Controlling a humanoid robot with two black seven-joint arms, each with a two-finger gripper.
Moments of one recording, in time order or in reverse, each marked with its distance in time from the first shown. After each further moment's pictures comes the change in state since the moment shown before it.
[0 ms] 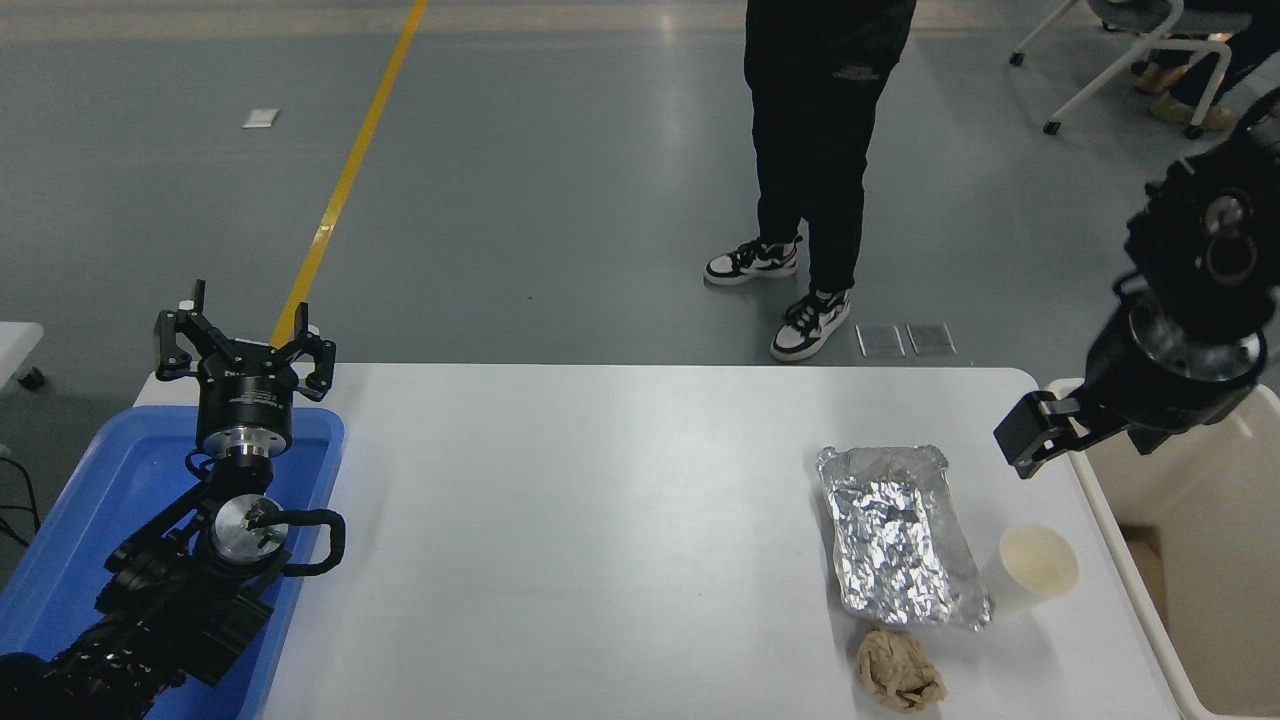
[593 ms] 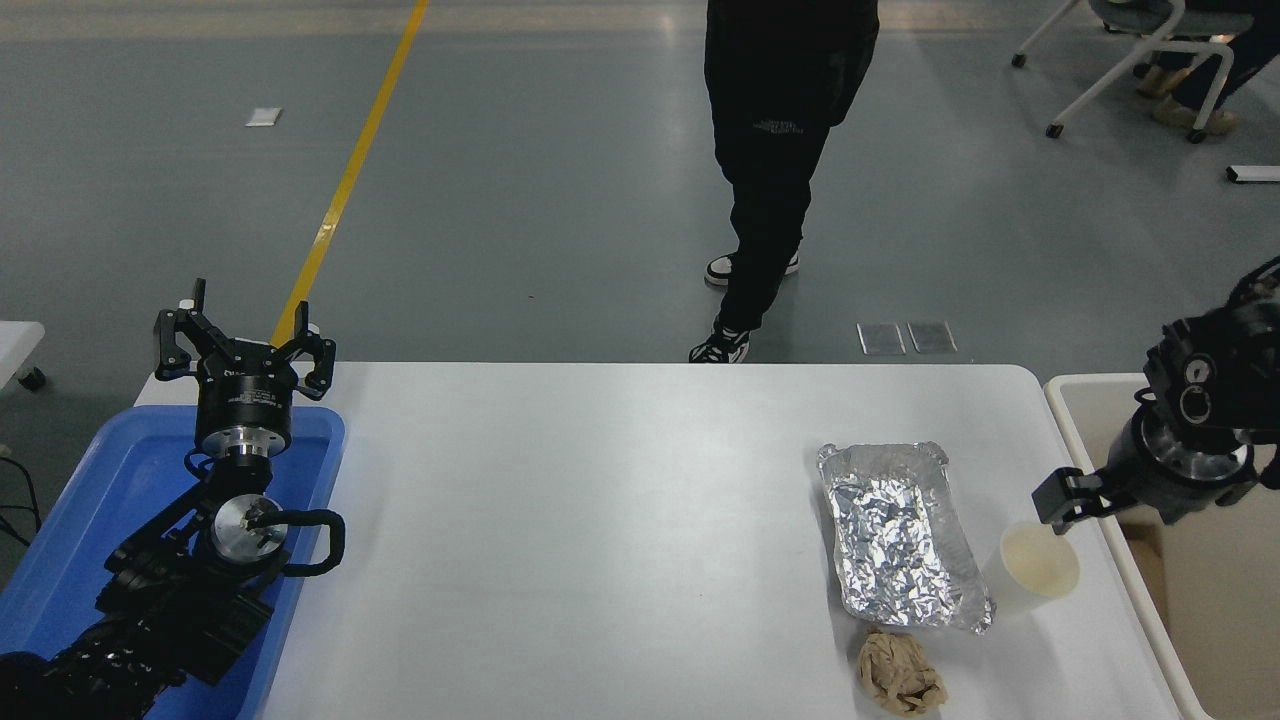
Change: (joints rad) left arm 0.000 0.000 0.000 0.000 0.002 -0.002 0.000; right arm -0.433 -0.056 0.151 -0.232 -0.092 -0.136 0.000
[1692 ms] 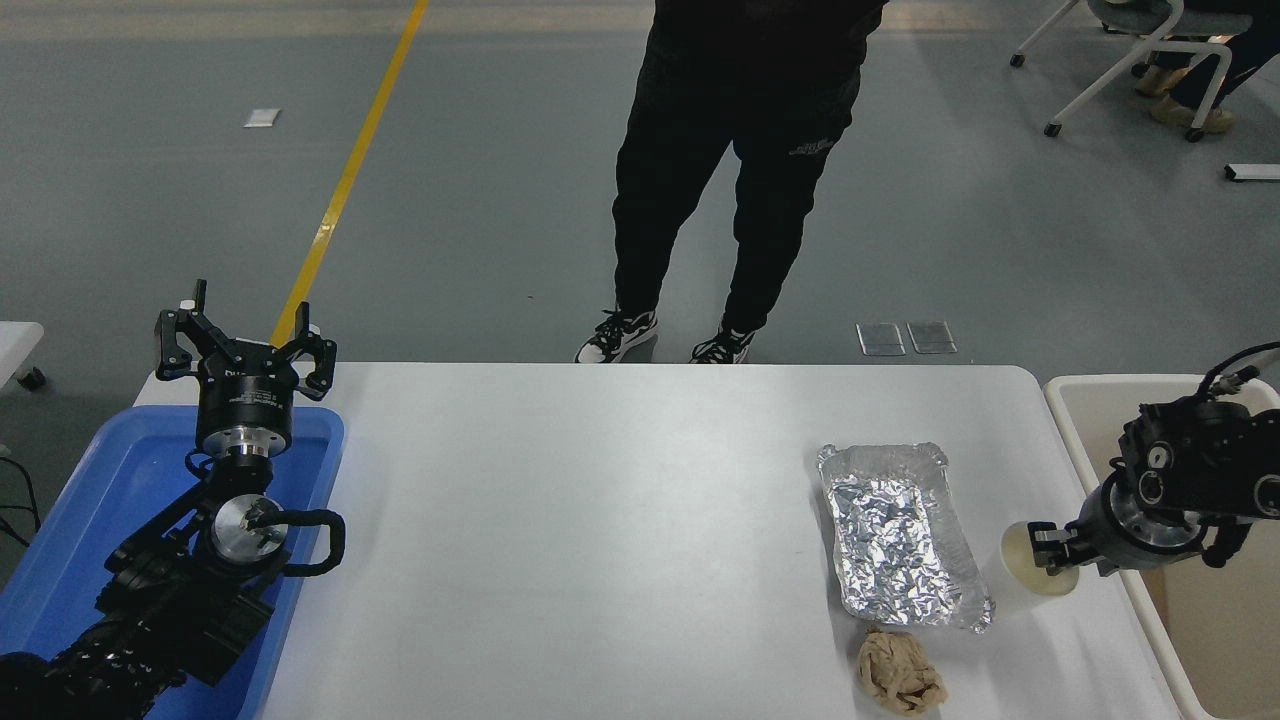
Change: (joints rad) left arm 0.000 0.000 0.000 0.000 0.000 0.000 0.000; right arm -0.240 0.031 0.146 -0.133 -0.014 -0.082 0.002
